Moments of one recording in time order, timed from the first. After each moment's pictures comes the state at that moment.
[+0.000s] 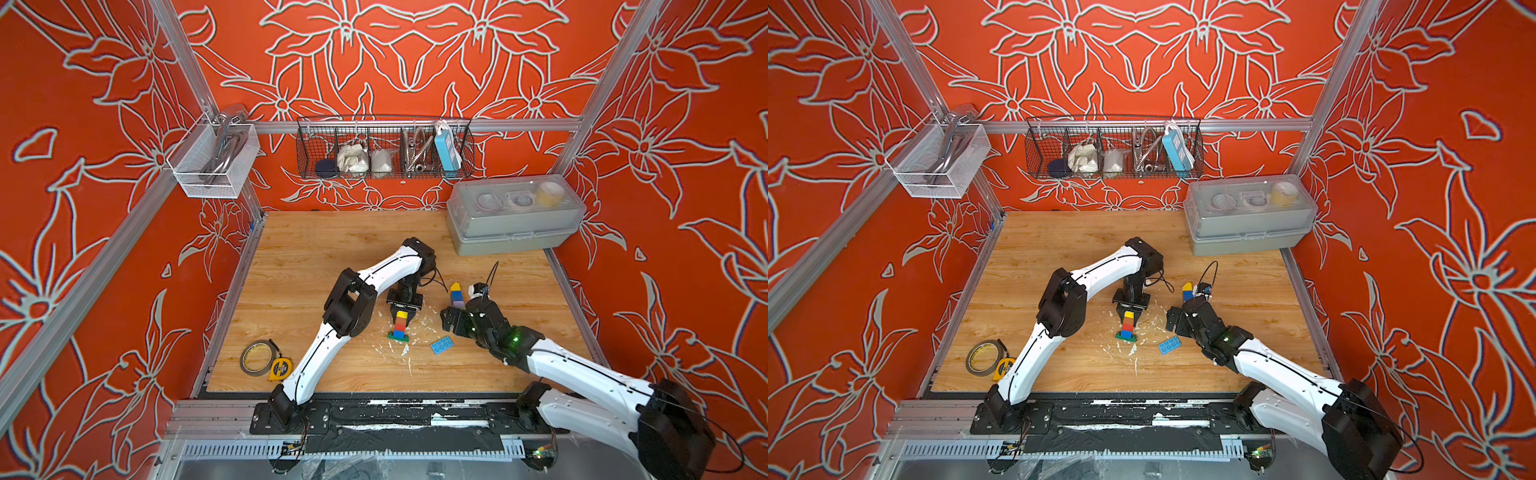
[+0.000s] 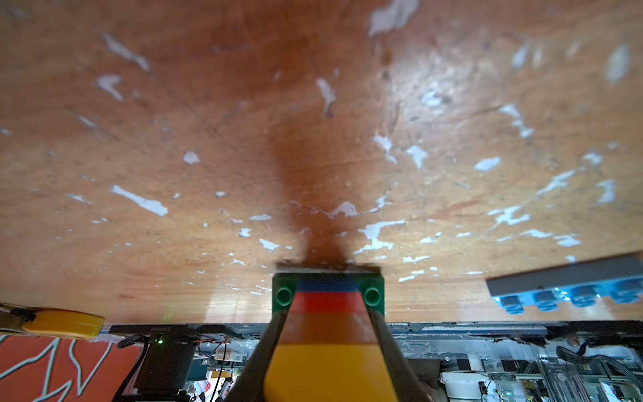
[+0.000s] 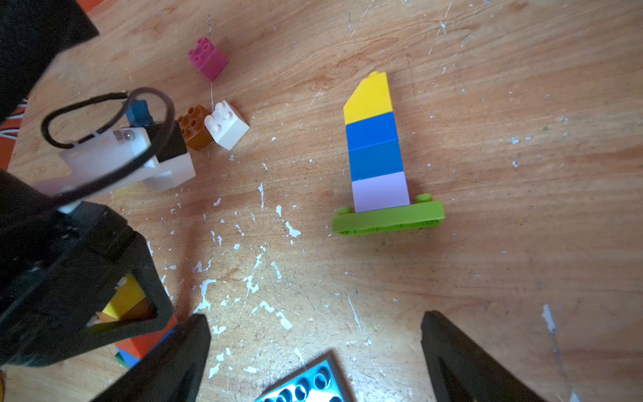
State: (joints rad) left arm -0.70 2.48 2.21 -1.70 0.23 -0.51; right arm 0.71 1.01 0.46 -0.24 0.20 0.77
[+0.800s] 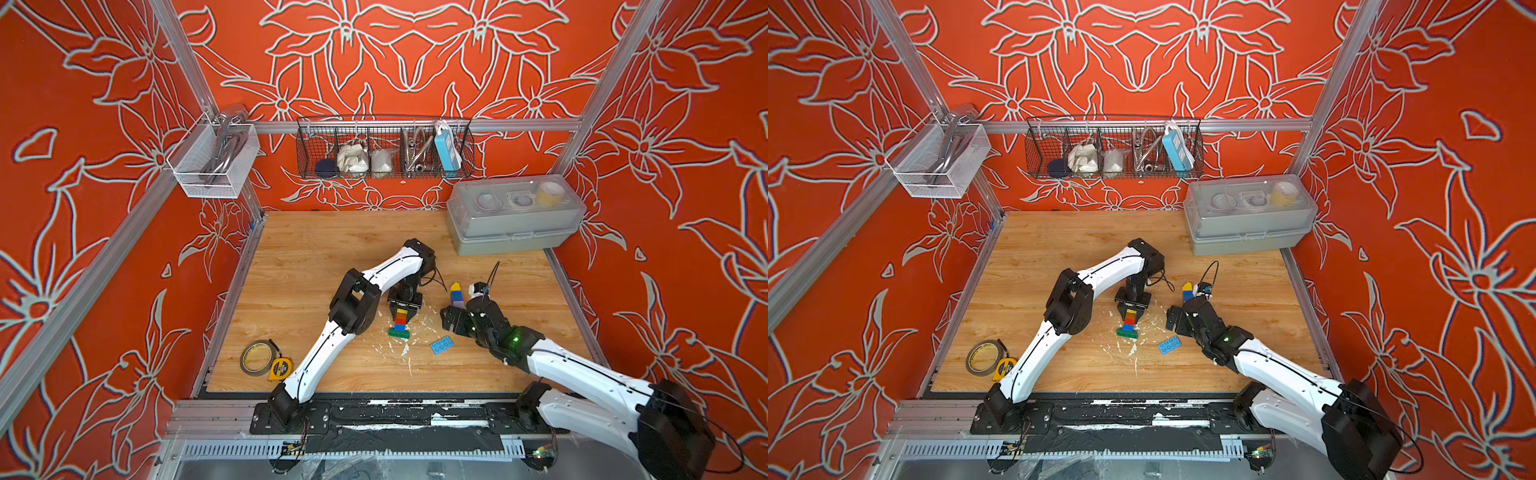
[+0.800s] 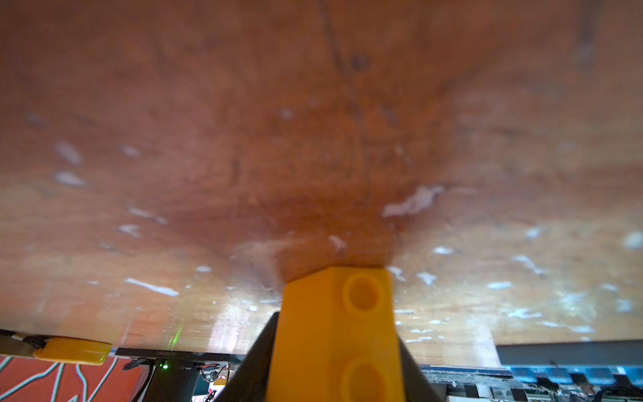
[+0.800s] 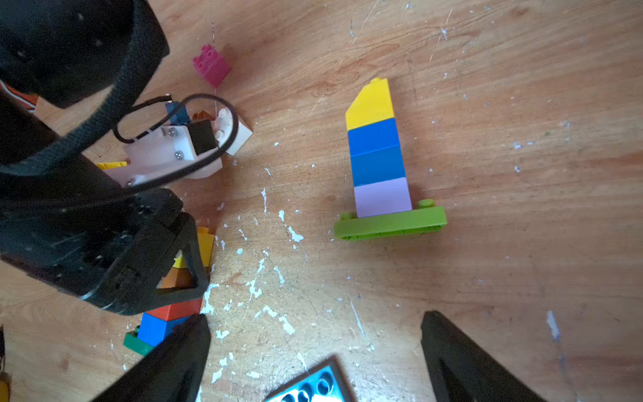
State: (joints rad) left arm -0.68 2.57 2.30 -1.69 0.19 -0.51; right arm 0.70 1.01 0.46 -0.22 0.20 0.77
